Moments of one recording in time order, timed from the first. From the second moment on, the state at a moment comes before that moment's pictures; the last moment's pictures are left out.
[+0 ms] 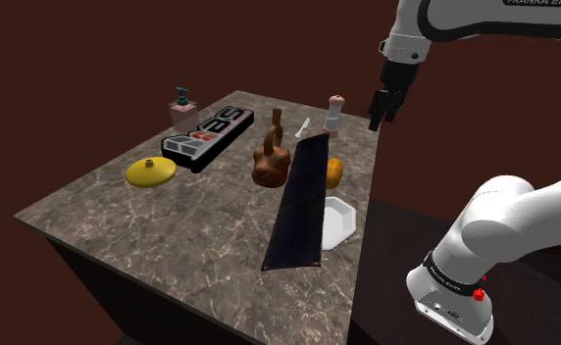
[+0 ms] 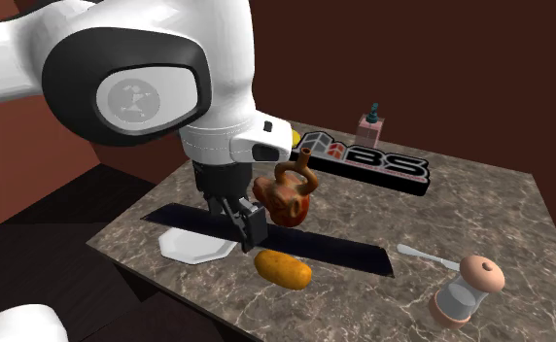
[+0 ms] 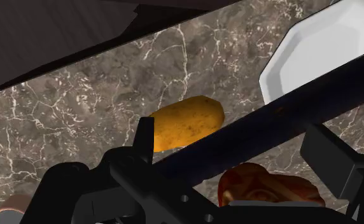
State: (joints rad) arm 0.01 -0.75 -0.03 -2.37 0.00 1.60 -0.04
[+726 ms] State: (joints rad) arm -0.03 -0.56 0.17 -2.32 0.13 1.82 0.43
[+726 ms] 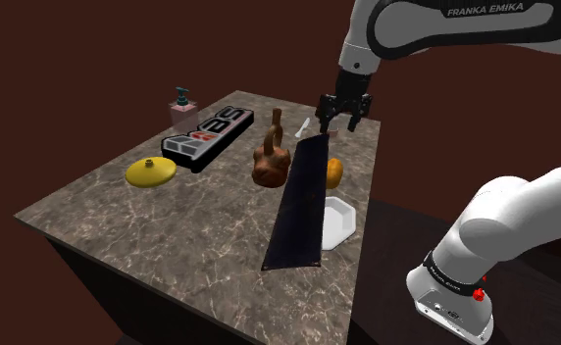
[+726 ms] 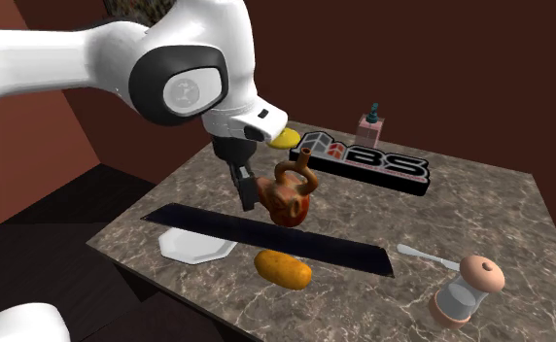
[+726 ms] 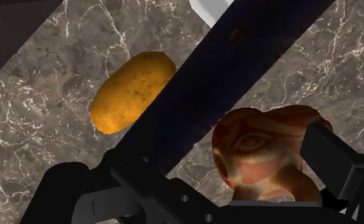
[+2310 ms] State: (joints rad) arm -0.14 -0.01 0.39 -1.99 -0.03 2.17 1.26
